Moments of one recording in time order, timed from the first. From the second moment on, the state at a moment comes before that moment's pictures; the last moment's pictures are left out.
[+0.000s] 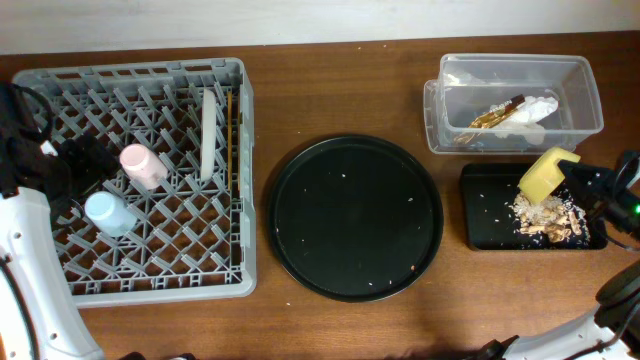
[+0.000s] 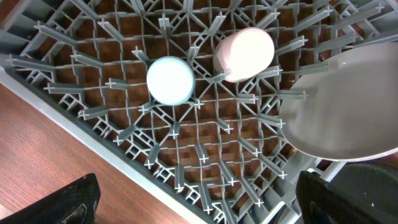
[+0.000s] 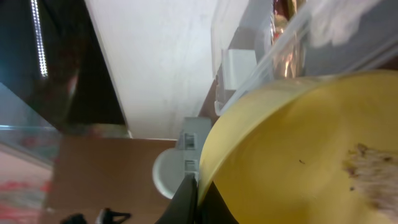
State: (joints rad) left arm 0.38 1.51 1.76 -1.43 -0.04 -0.37; right arm -0.92 1.92 1.25 -0.97 -1.43 -0.18
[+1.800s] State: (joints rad) left arm 0.38 1.51 1.76 -1.43 -0.04 -0.37; right arm -0.47 1.60 1.29 -1.31 -1.35 -0.34
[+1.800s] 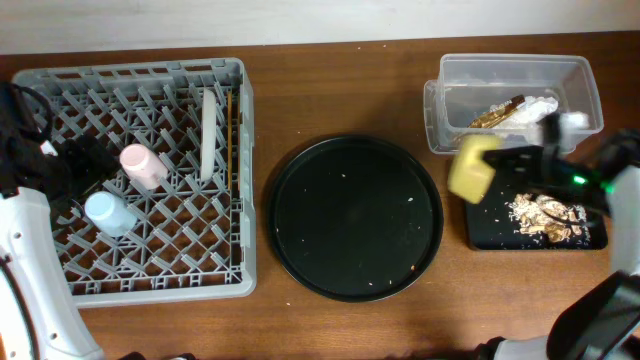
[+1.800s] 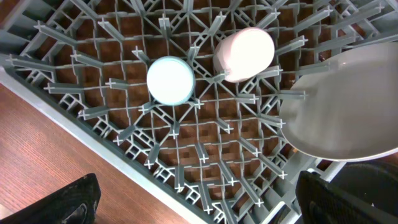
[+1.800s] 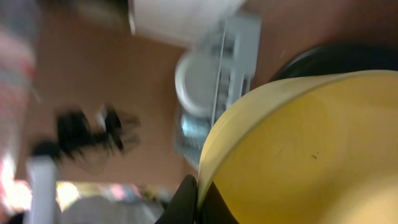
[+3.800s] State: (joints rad) left arm 0.38 1.51 1.76 -1.42 -0.04 -0.37; right arm -0.10 1.78 2.01 -1.47 0.11 0.28
